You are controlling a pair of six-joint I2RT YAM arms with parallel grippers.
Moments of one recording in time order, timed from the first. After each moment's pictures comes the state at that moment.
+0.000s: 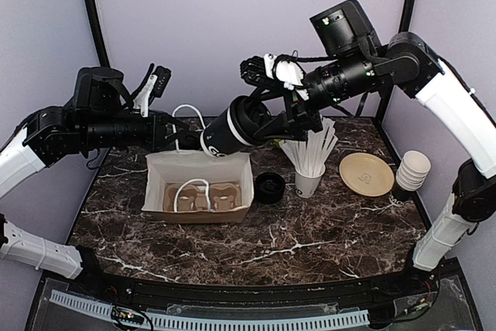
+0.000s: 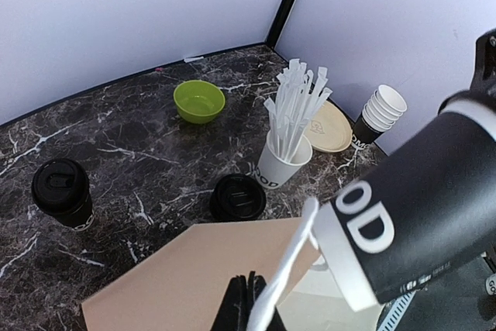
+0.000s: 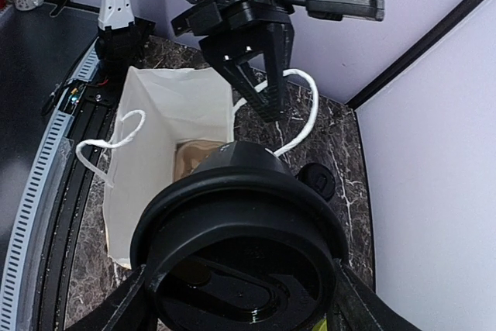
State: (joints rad) left arm -0.87 1.10 1.30 -0.65 -0.04 -0.35; right arm 1.03 1.62 2.11 -1.09 -0.29 -0.70
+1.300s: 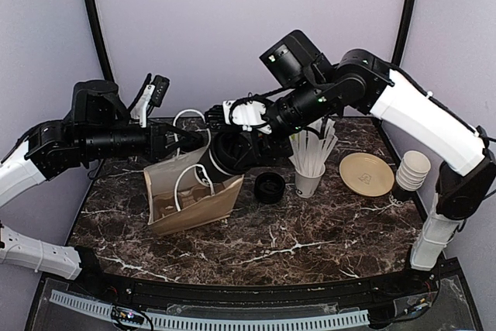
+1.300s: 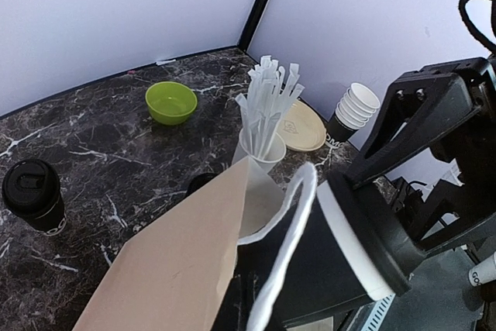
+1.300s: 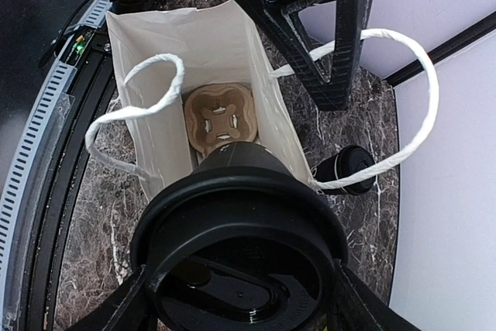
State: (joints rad) left arm -0.87 1.03 1.16 -0.52 0.05 -0.36; right arm 1.11 1.75 2.08 -1.09 -0.20 -0.76
